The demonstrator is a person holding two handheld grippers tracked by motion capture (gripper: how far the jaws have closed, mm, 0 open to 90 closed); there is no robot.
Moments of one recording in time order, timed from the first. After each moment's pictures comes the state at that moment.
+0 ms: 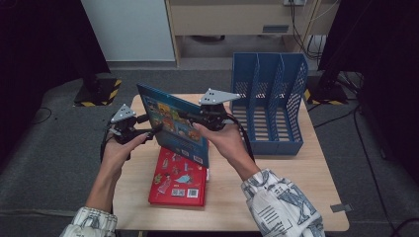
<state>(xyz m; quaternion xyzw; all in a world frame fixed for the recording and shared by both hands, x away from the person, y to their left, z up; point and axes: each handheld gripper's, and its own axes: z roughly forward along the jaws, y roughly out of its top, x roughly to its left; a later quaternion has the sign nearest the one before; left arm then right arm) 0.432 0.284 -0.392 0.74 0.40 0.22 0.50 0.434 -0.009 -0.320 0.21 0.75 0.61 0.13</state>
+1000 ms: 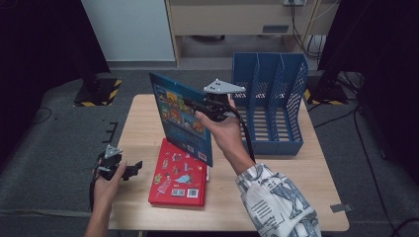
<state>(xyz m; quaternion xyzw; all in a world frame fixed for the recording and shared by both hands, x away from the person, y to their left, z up) 0.381 0.346 -0.511 0.74 0.53 0.22 0.34 0.450 -0.014 -0.309 0.28 0.72 0.61 0.16</state>
